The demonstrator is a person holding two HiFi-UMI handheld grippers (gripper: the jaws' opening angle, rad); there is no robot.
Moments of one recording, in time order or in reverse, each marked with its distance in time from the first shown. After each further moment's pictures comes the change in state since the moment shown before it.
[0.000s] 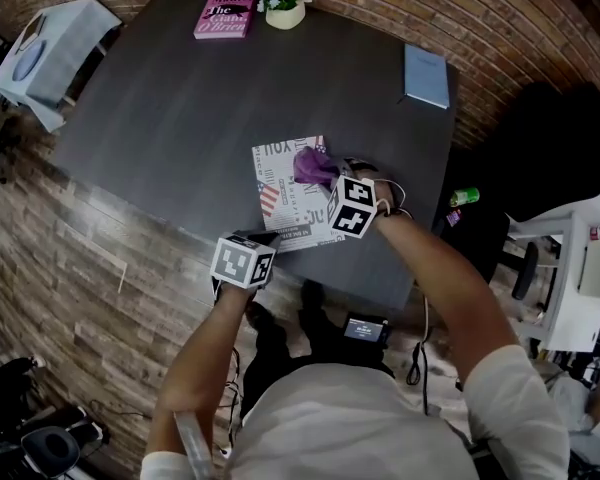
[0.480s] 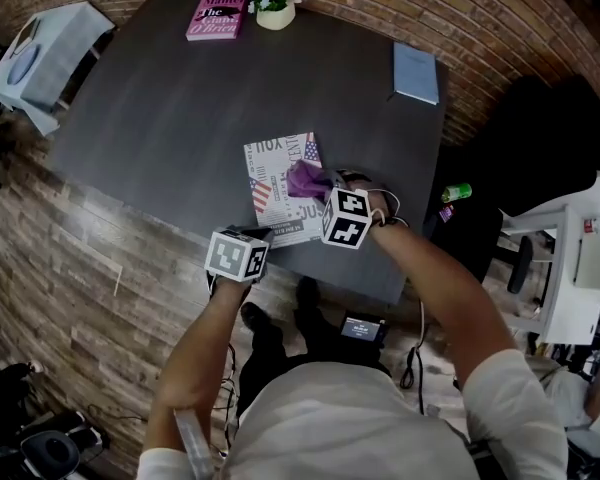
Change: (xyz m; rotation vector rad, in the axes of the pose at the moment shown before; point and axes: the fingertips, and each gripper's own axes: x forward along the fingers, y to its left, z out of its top) left arm 0.000 -0.001 0.002 -0.002 -0.006 0.011; right arm -0.017 0.037 -0.003 -0.017 0.002 0.049
